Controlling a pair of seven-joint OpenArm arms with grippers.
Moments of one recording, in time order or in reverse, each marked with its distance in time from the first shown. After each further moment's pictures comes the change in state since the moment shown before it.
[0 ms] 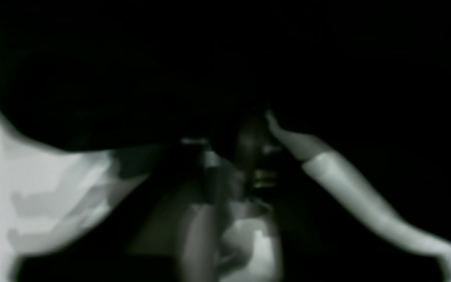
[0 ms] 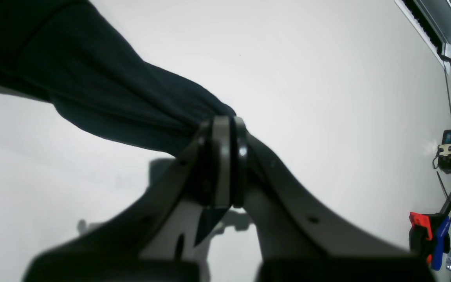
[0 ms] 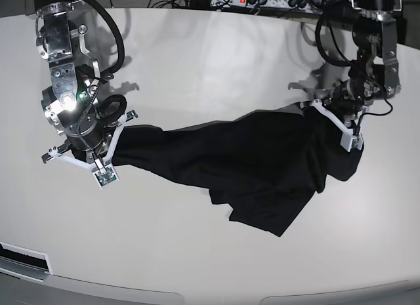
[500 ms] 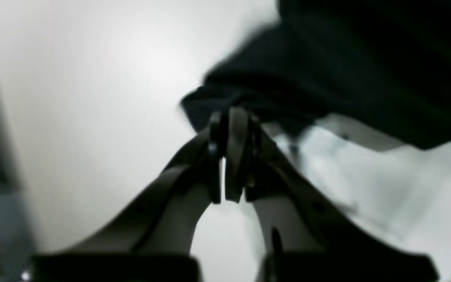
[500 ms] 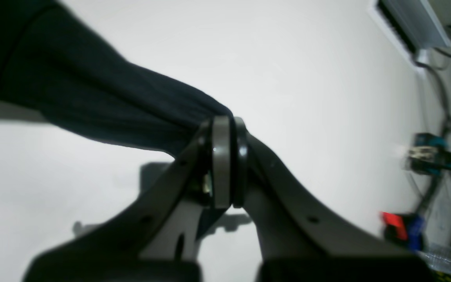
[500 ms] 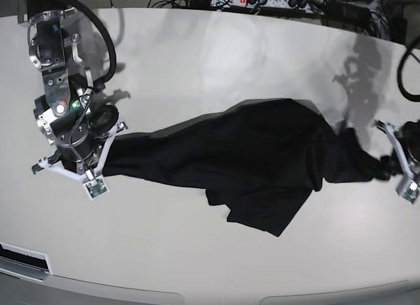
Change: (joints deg) left arm -1.2 -26.8 -3.5 30.8 2.1 -9.2 5.9; right arm 2.4 2.3 0.7 0.0 -2.0 -1.6 -0.5
